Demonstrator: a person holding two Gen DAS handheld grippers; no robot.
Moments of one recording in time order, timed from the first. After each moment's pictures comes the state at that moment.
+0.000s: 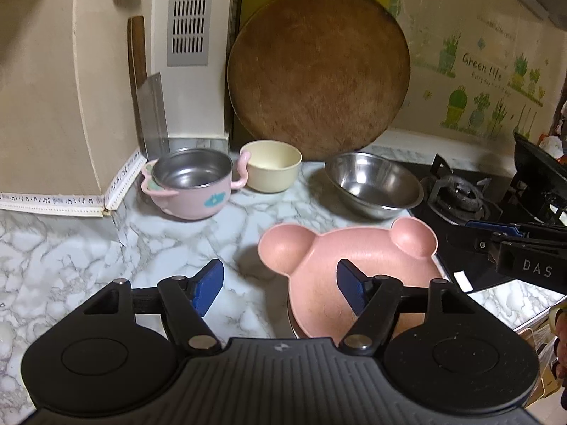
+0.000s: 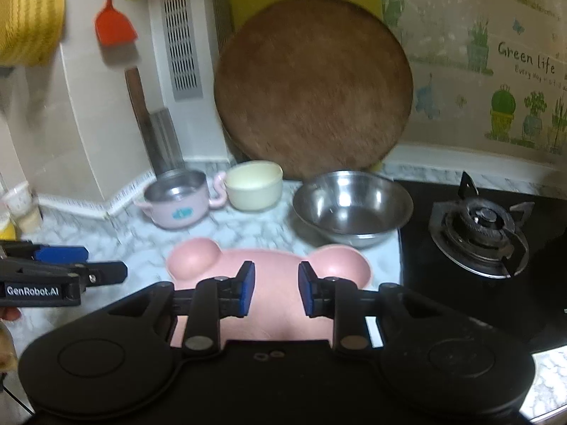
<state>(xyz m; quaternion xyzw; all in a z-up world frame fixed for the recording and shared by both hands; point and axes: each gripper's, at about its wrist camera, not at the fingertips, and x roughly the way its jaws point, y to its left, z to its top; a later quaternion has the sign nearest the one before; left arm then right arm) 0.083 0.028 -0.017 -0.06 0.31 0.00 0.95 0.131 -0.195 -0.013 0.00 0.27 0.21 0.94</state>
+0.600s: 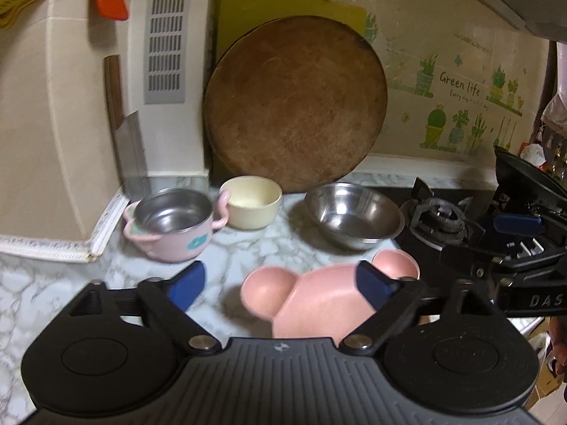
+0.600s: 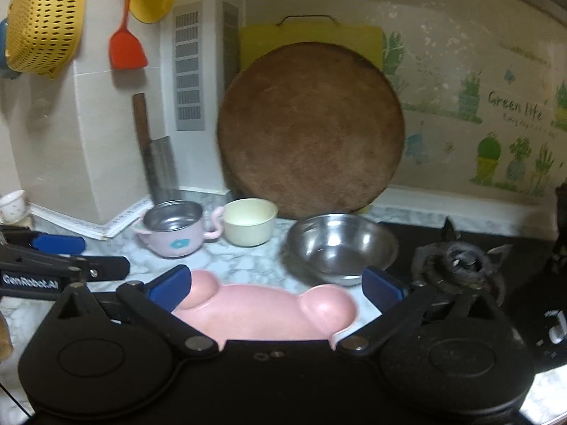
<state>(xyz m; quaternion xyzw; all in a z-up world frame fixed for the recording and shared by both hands) 0.099 0.019 0.006 -0.04 0.27 -0.03 0.96 0.122 -0.186 0.011 -0.05 0.22 0.17 0.96</state>
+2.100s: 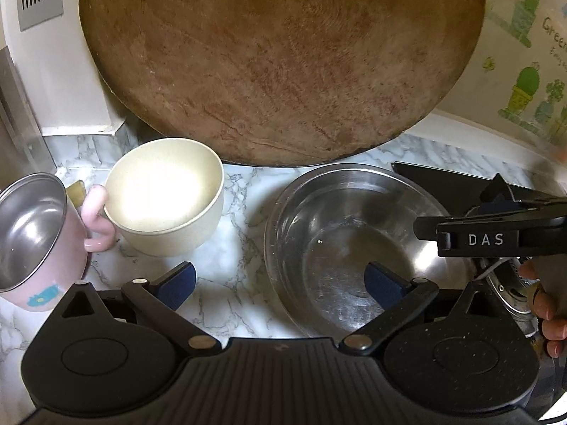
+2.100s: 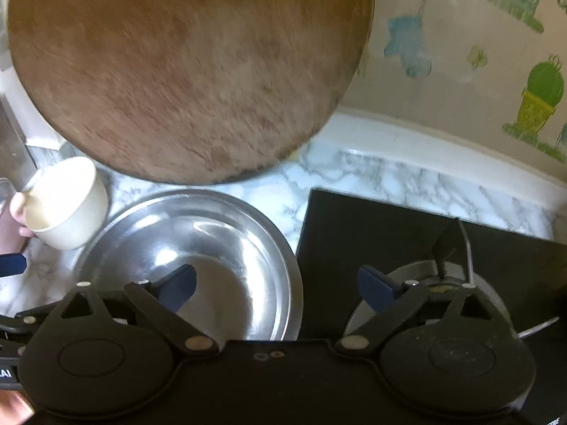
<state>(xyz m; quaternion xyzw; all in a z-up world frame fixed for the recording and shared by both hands) 0.369 -0.059 -0.076 -0.08 0.42 0.03 0.91 0.448 -0.242 -0.072 -0.07 0.43 0.14 0.89</state>
